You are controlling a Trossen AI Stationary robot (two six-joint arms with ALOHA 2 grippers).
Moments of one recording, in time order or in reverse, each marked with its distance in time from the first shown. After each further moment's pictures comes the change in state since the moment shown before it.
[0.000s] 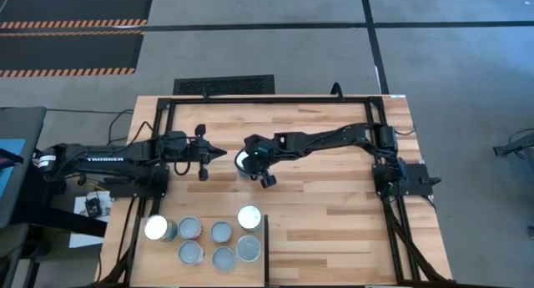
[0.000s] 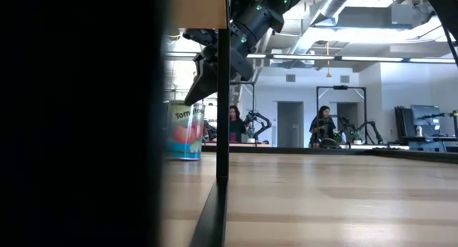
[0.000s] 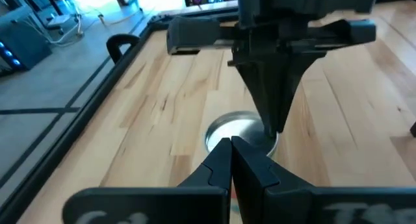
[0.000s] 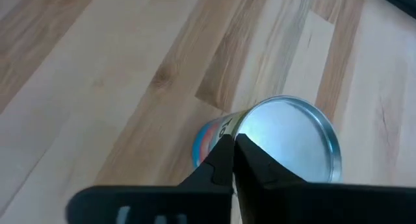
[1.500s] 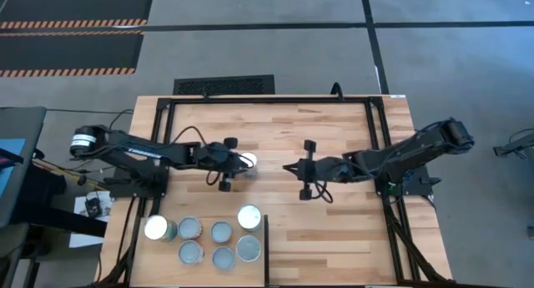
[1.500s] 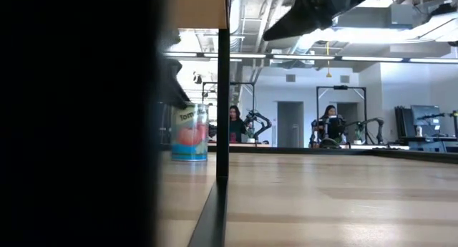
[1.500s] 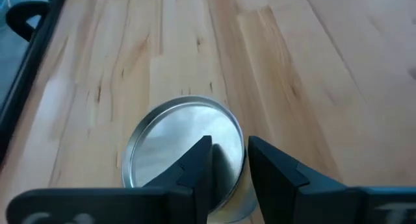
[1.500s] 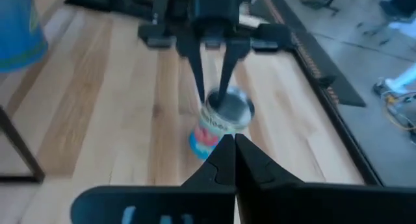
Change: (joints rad) left arm -0.133 0.576 0.217 0.063 -0.042 0.156; right arm 0.274 -0.709 -0.751 0.429 0.495 0.416
